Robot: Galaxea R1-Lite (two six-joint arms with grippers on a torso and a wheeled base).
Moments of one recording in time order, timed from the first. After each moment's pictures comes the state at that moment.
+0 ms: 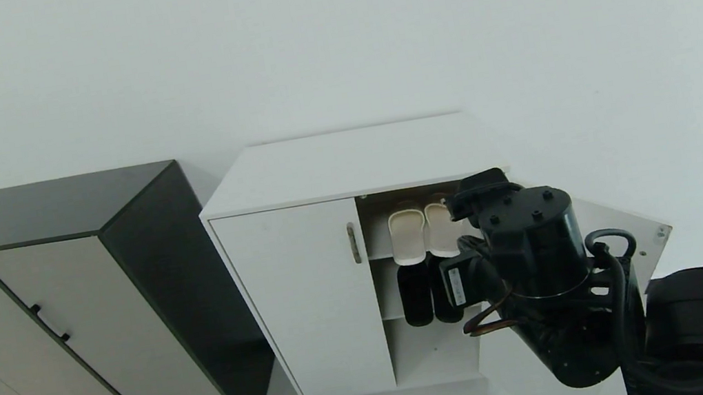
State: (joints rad) left arm 0.00 0.00 0.00 0.00 -0.03 0.01; right arm 0.92 1.83 -0.92 -0.63 -0.75 0.13
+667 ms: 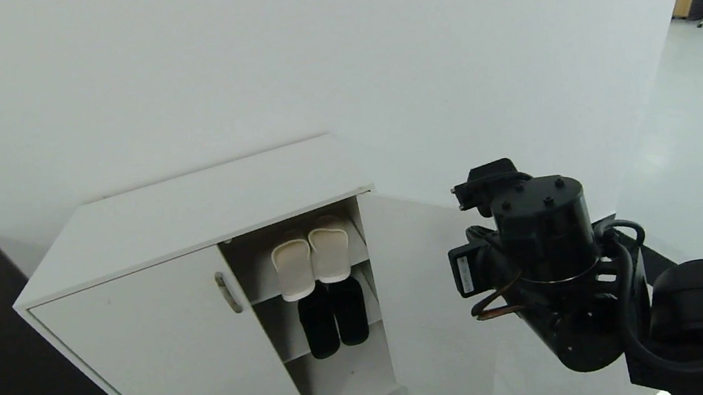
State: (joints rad) left arm 0.00 0.00 0.00 0.00 -0.03 0.01; right arm 0.88 1.83 -0.92 -0.64 -0.75 0.11
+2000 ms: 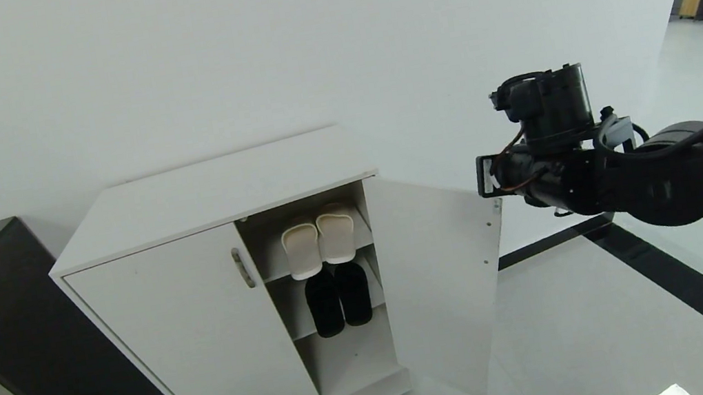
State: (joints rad) left arm 0.00 0.00 0.00 0.00 -0.03 0.01; right arm 0.57 1.90 -1.36 -0.21 -0.50 0.24
